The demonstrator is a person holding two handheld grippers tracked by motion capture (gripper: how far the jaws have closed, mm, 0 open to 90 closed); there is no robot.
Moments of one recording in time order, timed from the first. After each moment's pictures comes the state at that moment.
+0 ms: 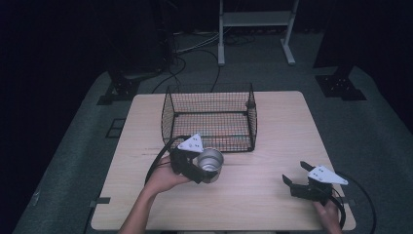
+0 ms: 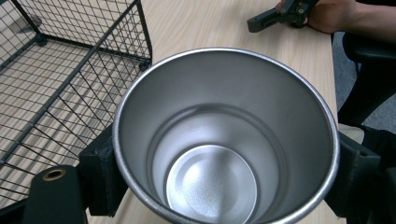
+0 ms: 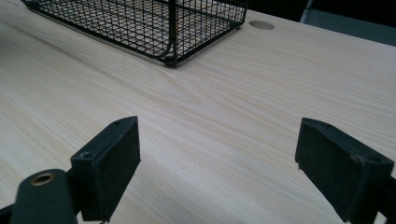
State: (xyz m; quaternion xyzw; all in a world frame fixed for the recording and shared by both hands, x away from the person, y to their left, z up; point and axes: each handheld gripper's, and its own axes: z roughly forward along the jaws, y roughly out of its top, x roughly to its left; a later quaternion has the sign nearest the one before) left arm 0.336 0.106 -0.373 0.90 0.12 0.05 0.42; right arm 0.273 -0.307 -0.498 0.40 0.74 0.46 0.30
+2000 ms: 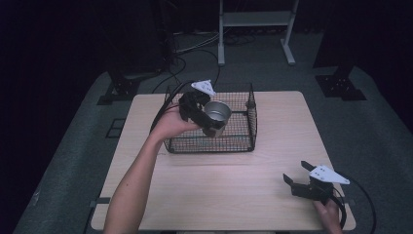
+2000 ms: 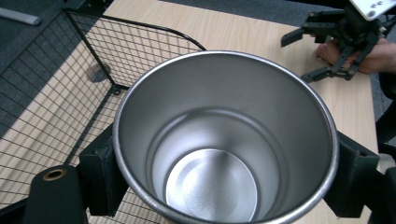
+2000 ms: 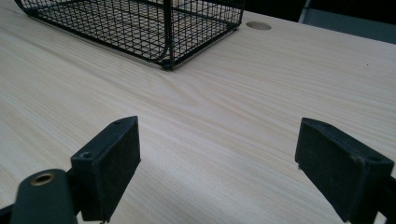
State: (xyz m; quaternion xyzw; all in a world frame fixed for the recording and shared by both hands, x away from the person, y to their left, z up) left arm 0.438 0.073 -0.276 0.91 0.12 0.07 0.38; right arm 0.274 -0.310 -0.498 0.41 0.73 0.46 0.29
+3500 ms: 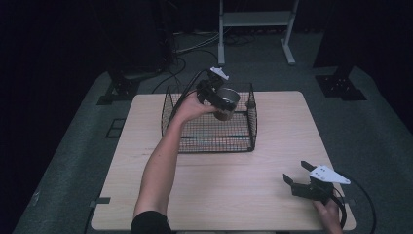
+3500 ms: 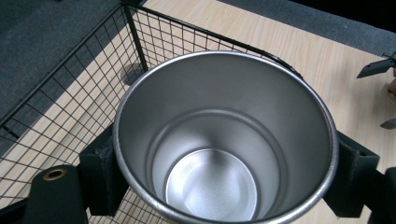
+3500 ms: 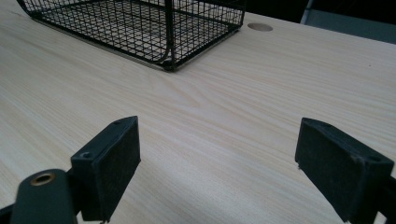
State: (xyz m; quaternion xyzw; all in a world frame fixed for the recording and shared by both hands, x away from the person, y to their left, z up) left arm 0.521 0.032 -0.310 0.91 0.19 0.06 0.37; right arm 0.274 -0.311 -0.498 0.41 0.73 0.47 0.29
